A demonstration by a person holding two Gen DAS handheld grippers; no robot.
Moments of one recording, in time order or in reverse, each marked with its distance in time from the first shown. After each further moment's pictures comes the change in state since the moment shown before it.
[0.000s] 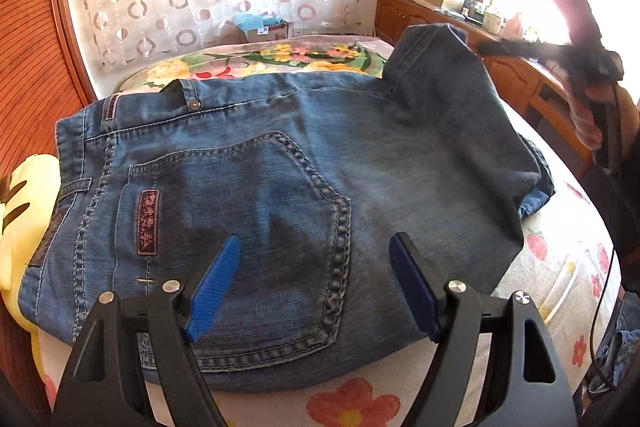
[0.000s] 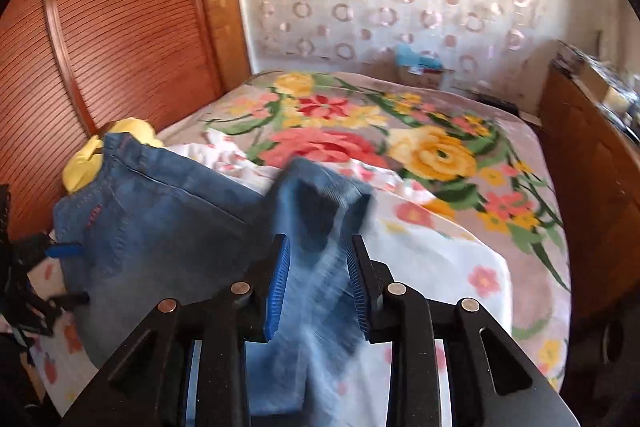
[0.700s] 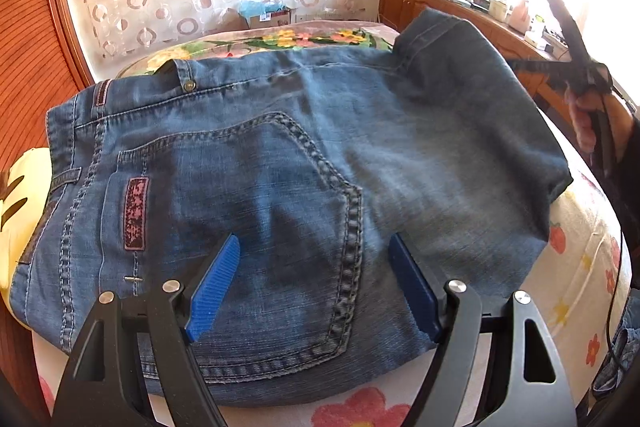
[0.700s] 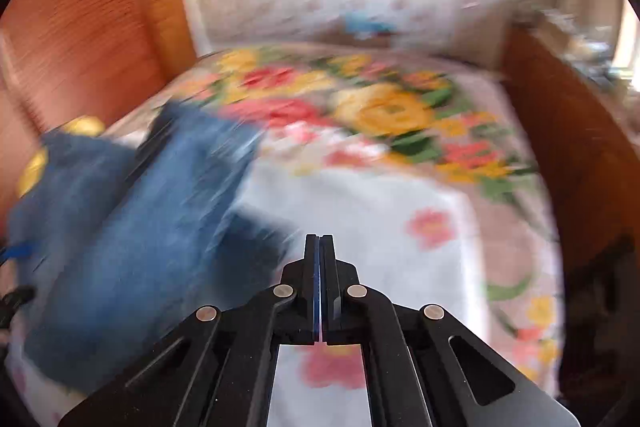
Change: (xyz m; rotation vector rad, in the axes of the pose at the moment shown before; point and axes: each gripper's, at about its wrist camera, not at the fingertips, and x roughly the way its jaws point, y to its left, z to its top) left arm 0.023 0.002 0.000 0.000 0.052 0.020; right arm 0.039 -0.065 -0.027 0.133 0.059 -0.169
